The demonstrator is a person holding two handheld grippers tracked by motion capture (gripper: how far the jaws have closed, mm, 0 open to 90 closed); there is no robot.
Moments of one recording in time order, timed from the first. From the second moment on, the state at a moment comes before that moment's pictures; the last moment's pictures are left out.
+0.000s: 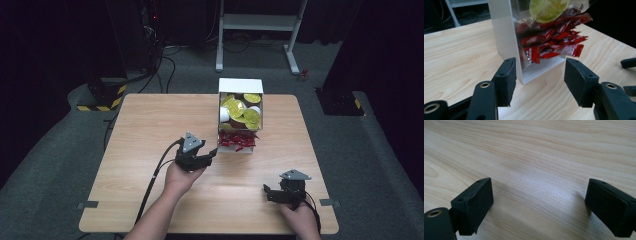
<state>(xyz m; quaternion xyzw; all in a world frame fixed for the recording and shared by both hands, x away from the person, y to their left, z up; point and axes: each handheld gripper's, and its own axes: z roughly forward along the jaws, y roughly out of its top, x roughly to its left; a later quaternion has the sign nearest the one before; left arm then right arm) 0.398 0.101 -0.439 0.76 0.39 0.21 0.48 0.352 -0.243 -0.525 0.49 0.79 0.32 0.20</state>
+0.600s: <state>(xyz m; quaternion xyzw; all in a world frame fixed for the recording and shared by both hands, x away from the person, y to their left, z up) 0.418 0.093 -0.437 0.75 0.40 0.20 0.49 0.352 -0.243 -0.525 0.49 0.79 0.32 0.20</state>
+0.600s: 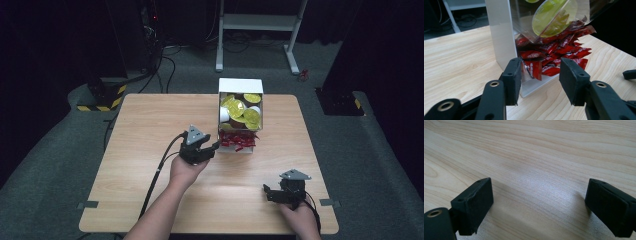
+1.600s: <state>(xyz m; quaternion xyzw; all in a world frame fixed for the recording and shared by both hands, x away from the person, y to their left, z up) 0.448 0.056 -0.447 0.75 0.40 0.21 0.48 0.350 -0.244 -0.525 0.49 0.79 0.32 0.20</state>
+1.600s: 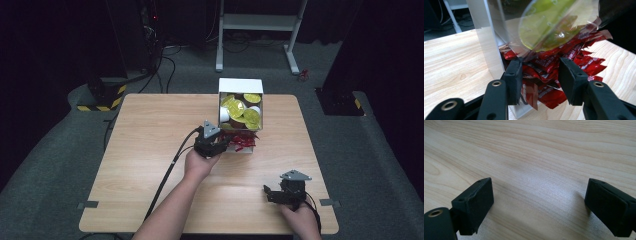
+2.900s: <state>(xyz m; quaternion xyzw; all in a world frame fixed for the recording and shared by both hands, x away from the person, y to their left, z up) 0.412 0.066 -0.436 0.75 0.37 0.24 0.49 0.349 -0.245 -0.525 0.48 0.79 0.32 0.20</state>
